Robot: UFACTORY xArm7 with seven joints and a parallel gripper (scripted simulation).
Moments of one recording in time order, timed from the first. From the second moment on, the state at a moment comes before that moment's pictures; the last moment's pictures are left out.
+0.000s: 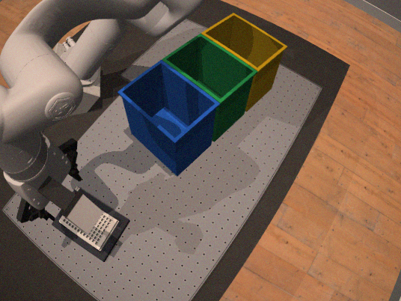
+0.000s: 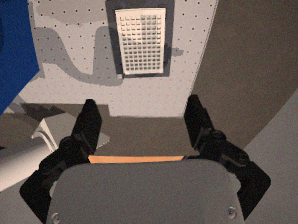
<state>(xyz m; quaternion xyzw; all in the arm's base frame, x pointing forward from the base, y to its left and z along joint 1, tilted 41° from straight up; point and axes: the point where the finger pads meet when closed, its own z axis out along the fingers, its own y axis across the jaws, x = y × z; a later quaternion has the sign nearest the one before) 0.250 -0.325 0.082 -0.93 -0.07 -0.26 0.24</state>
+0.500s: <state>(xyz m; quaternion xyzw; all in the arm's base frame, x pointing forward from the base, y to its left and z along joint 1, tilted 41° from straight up) 0.260 -0.313 0.065 -0.93 -0.07 -0.26 0.24</state>
